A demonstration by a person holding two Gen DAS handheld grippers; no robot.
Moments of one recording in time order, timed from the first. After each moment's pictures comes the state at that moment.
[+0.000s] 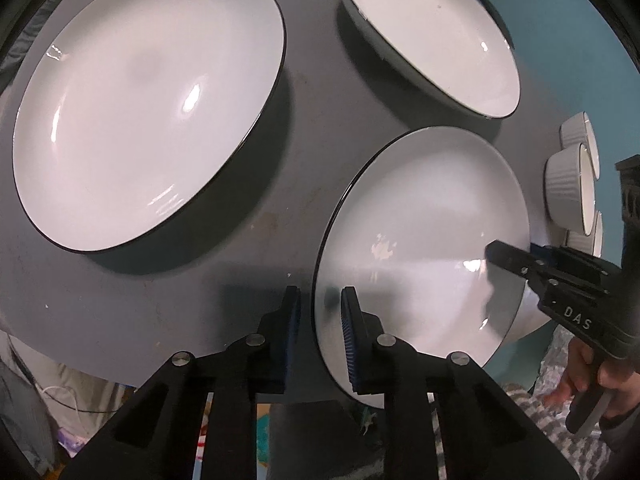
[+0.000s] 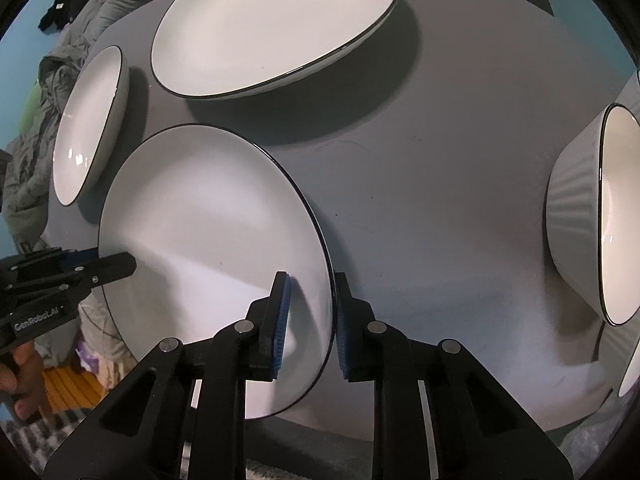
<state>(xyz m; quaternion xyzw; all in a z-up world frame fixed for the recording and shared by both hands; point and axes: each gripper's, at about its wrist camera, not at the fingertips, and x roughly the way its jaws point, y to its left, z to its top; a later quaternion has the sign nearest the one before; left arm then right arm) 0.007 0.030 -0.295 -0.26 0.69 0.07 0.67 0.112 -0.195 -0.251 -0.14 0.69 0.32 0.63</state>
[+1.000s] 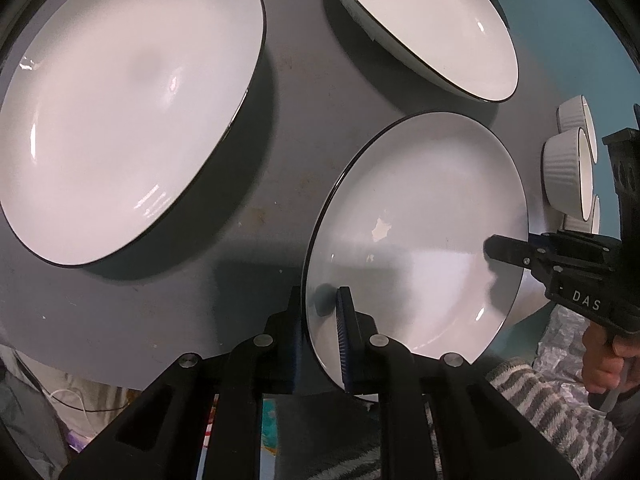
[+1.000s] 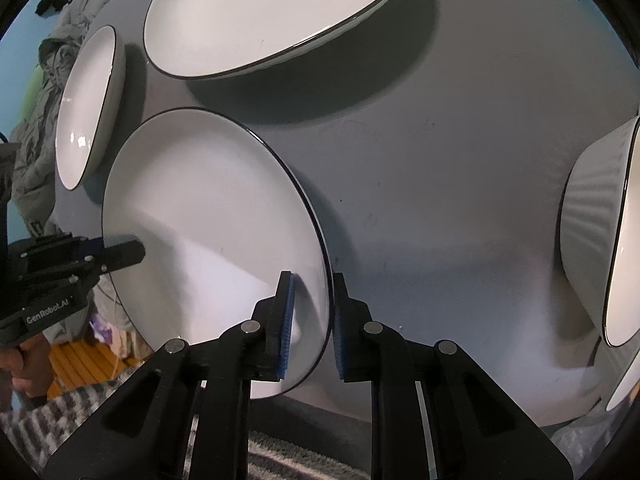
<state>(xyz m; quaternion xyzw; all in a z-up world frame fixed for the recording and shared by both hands) 0.013 0.033 -0.296 -0.26 0.71 0.04 0.65 0.134 -0.181 -0.261 -0.15 0.74 0.33 0.57</state>
